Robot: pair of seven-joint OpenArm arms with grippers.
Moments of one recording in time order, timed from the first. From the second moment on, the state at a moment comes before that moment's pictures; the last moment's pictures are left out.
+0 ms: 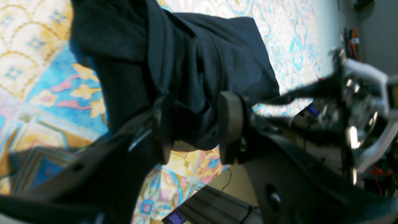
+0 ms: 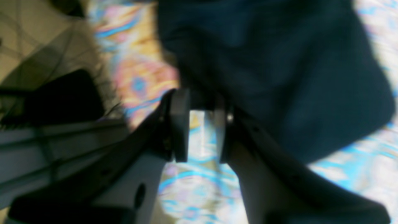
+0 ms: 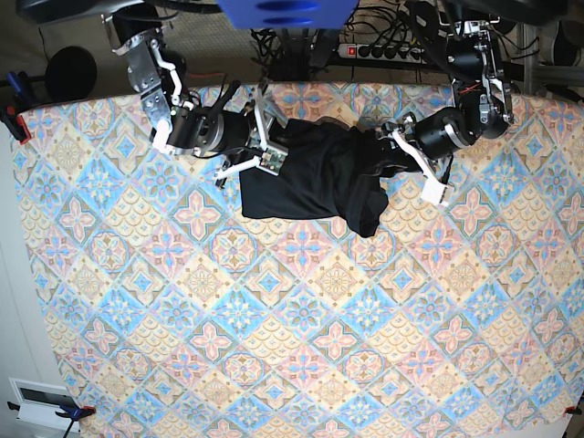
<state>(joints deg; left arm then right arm) 15.5 -10.9 -13.7 106.6 -58.1 -20.2 66.5 -8.1 14.9 -18.9 110.2 20.3 42.7 -59.3</state>
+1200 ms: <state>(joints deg) 22.9 -11.9 -23.4 109.9 -54.9 -20.3 66.2 -6.0 14.7 -14.3 110.2 20.4 42.8 -59.2</state>
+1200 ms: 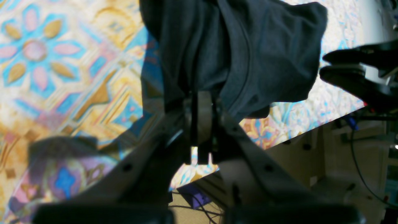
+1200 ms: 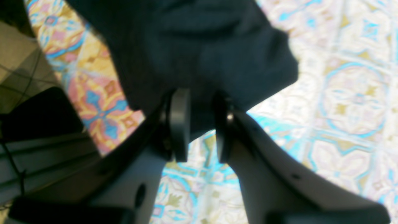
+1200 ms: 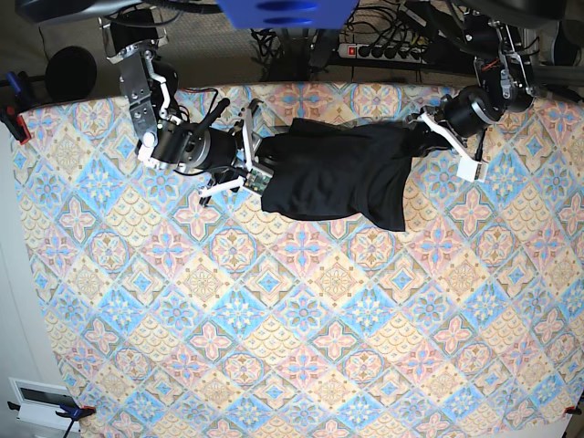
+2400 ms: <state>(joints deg) 23.4 -10.9 -27.1 108.2 -60.8 -19.7 62.7 -4.8 14.8 -18.1 110.2 20.3 42.7 -59.1</state>
